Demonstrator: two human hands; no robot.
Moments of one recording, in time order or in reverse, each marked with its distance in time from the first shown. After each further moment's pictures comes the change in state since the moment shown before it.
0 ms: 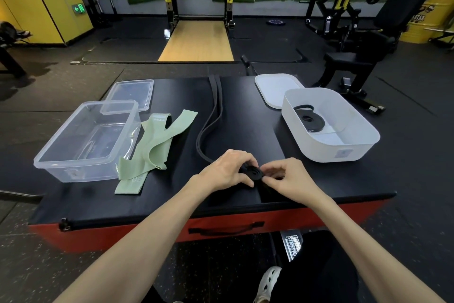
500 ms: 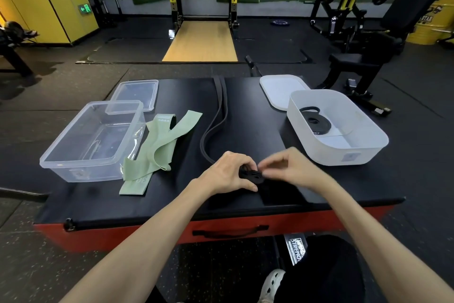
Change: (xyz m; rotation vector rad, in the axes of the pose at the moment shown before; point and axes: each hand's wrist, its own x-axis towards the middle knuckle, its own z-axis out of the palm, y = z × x) left_hand -0.011 -0.002 -0.003 -0.044 0.046 -0.075; right_hand 0.028 -0.010 -0.017 0.147 -0.240 -0.004
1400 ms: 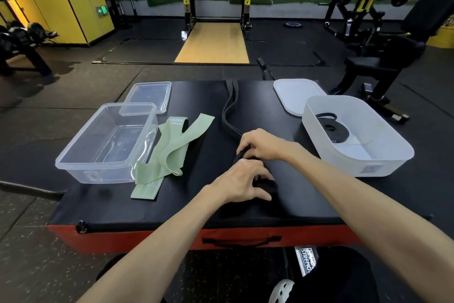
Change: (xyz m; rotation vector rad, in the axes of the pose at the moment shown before) left_hand 0.002 0.001 -0.002 0.094 -0.044 0.068; right_hand 0.126 -0.021 0.022 -0.671 -0.285 -0.216
